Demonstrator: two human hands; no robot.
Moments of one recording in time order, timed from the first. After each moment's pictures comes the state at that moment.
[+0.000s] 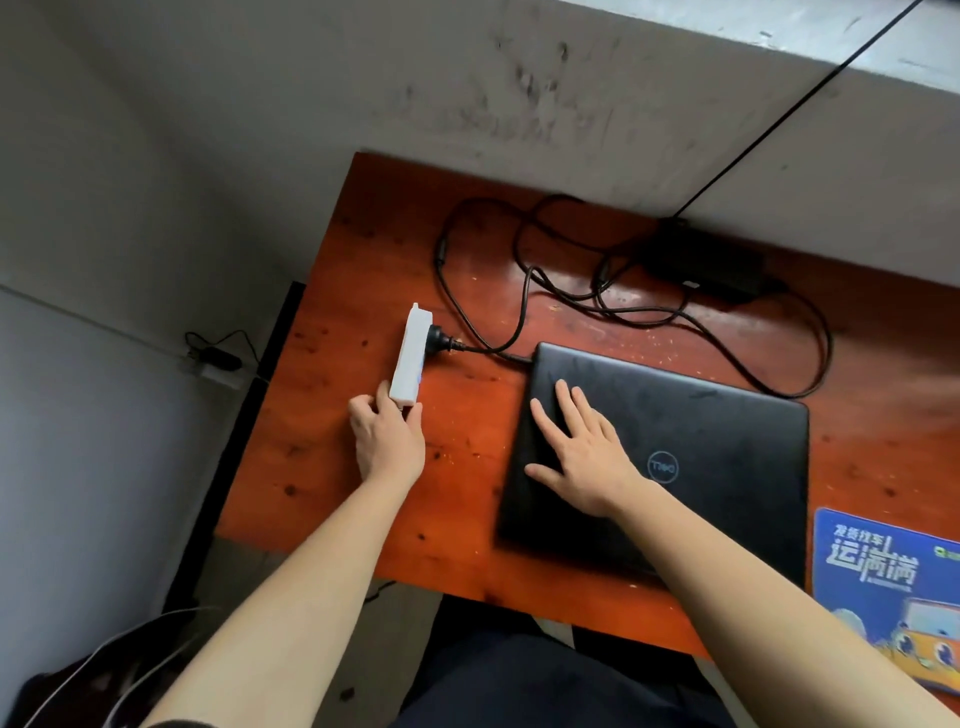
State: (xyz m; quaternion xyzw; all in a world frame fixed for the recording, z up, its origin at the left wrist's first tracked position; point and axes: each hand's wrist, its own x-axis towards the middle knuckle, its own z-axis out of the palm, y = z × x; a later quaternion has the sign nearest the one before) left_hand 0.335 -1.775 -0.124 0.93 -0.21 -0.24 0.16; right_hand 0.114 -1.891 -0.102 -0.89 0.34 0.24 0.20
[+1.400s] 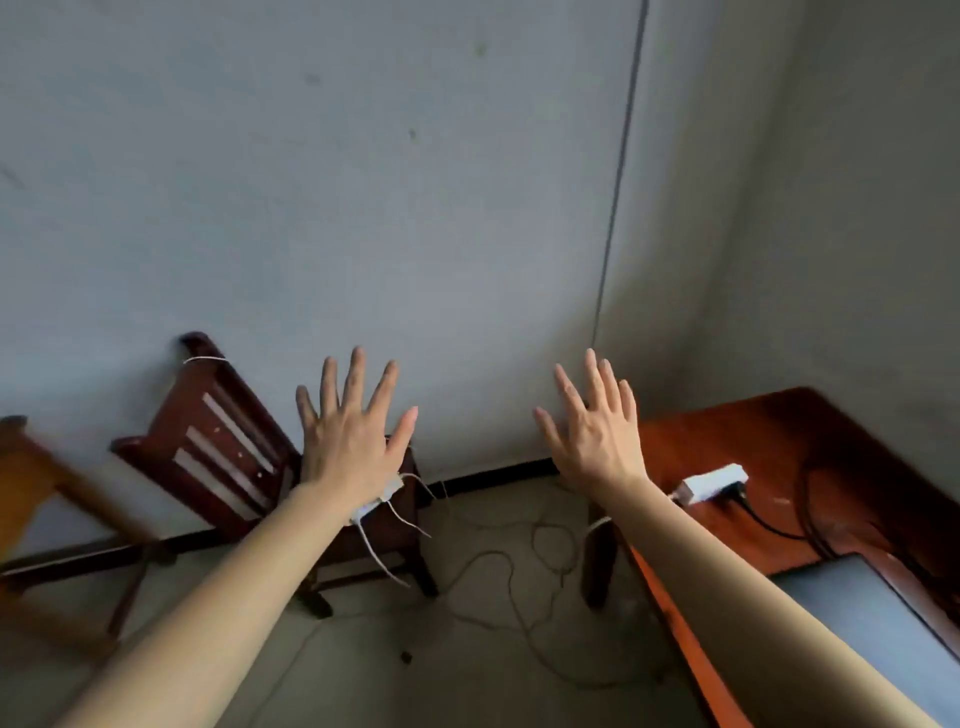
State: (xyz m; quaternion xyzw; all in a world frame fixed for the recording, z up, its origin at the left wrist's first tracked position) left_hand 0.120 -1.309 0.166 0.99 0.05 0.13 -0.04; right_hand 0.166 -1.588 0.128 -0.97 -0.10 -0.14 0.16
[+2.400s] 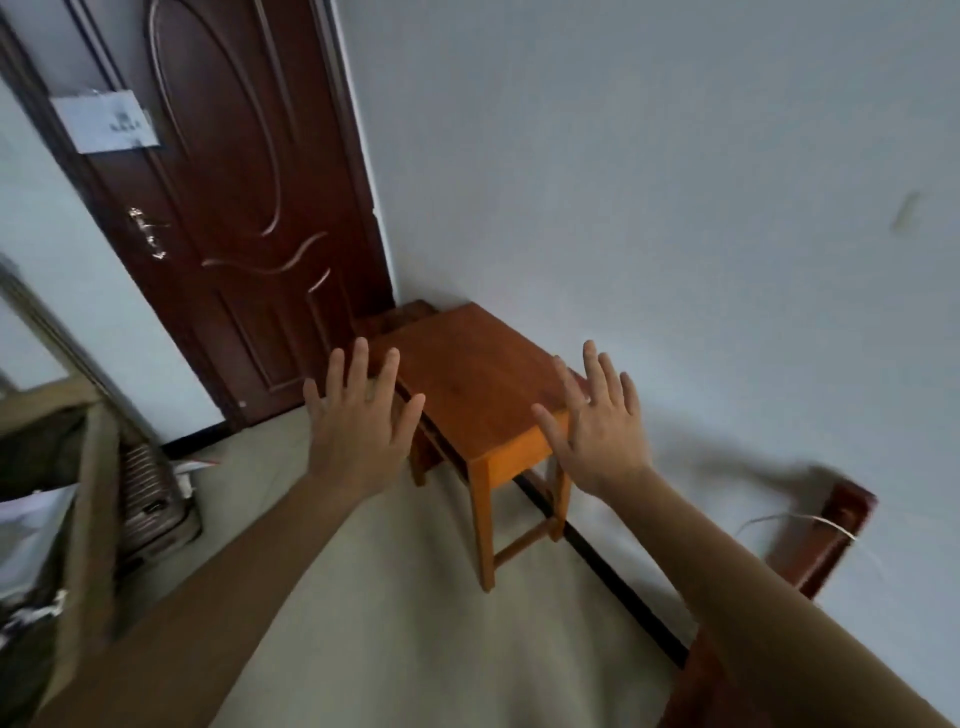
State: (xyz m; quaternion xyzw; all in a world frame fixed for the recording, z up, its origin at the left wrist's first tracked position) left_hand -0.067 -0.623 0.192 0.80 0.57 0.19 -0.10; right_hand 0.202 -0.688 0.161 -0.75 -0.63 -0.06 0.17
